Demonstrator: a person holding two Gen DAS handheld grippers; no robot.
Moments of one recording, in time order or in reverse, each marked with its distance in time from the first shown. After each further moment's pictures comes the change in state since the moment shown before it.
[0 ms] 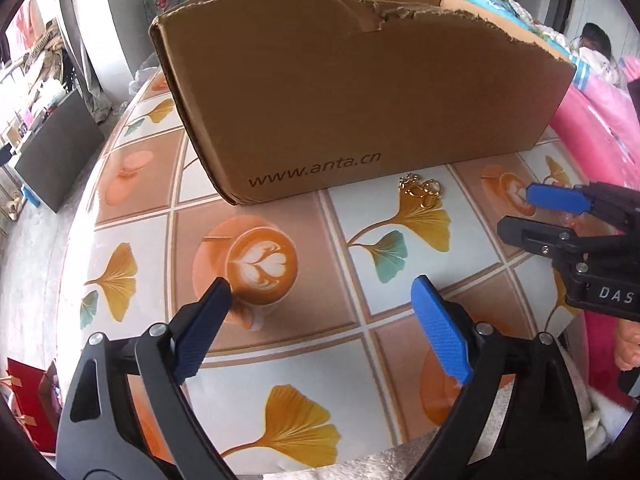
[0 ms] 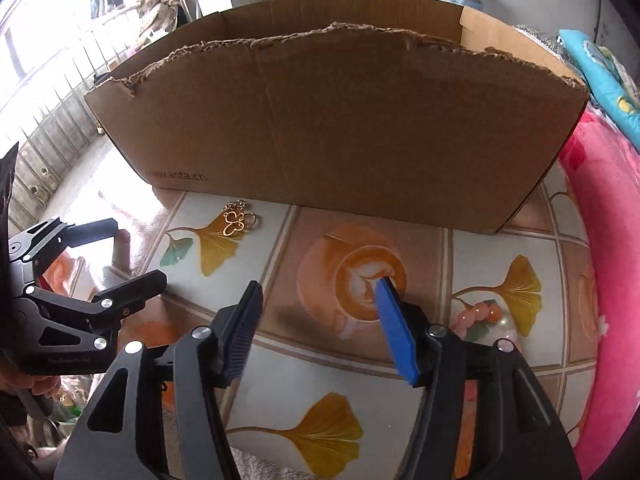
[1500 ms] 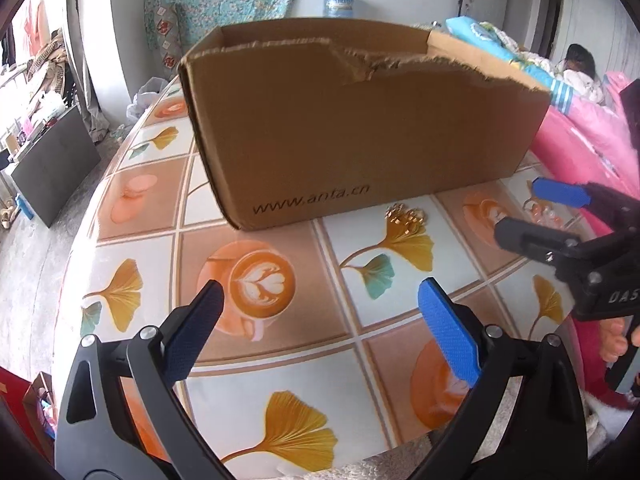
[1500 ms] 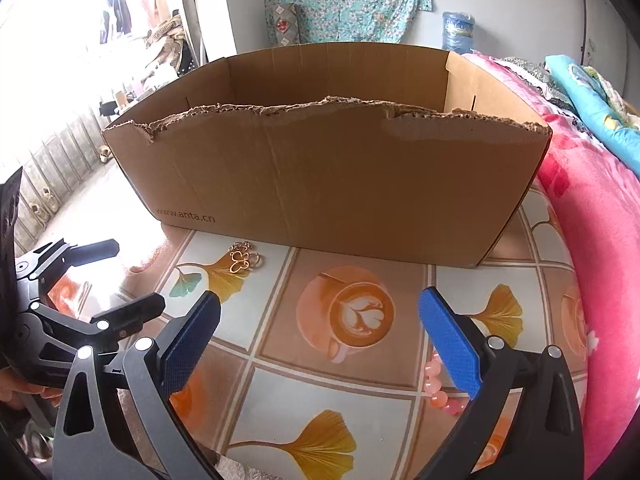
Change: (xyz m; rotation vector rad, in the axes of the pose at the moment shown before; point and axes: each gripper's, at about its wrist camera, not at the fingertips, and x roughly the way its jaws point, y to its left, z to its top) left arm -0.017 0.006 -0.003 -0.005 -0.156 -0.073; right arm -0.036 -0.009 -0.009 -0.002 -0.163 0.007
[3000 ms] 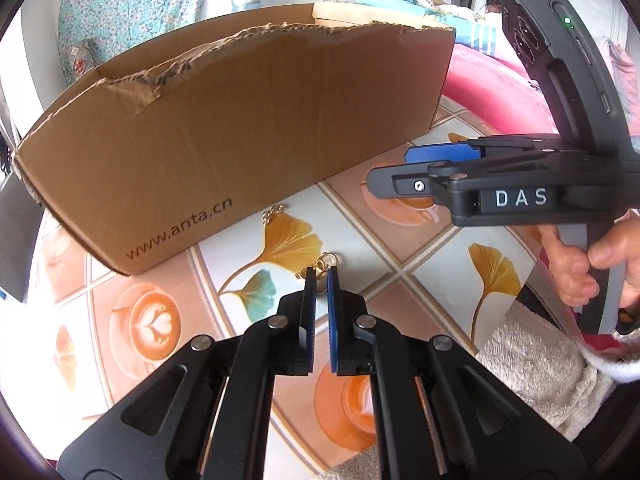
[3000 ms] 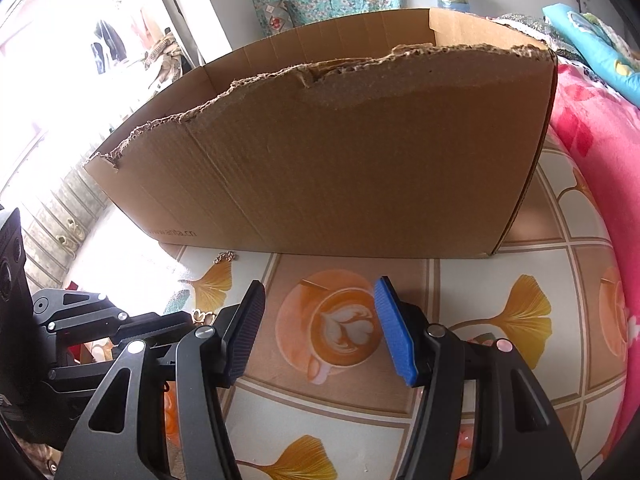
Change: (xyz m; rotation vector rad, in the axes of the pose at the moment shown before) left arm 0.020 -0.053 0.001 0.243 0.071 -0.149; right arm 0.035 -0.015 0.002 0.132 0.036 0.122
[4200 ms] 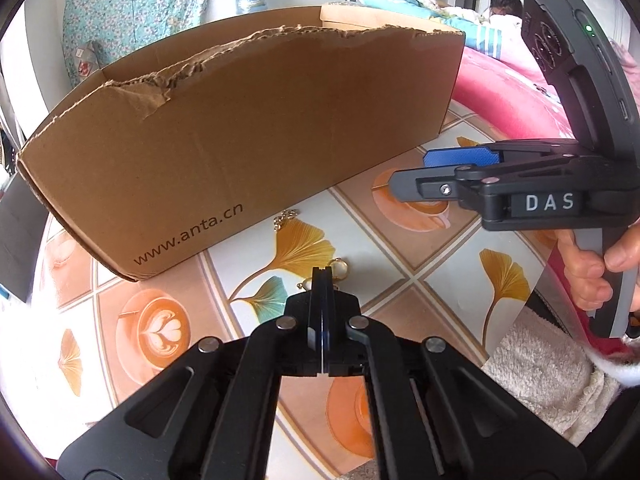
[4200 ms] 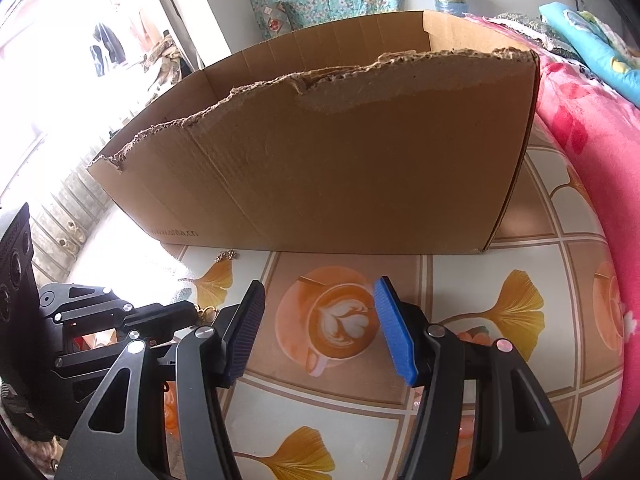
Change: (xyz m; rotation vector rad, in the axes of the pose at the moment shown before) left arm 0.008 0.002 0.006 0.003 -0.013 0.022; right arm -0.010 -0.005 -0.006 0.009 -0.010 -0.003
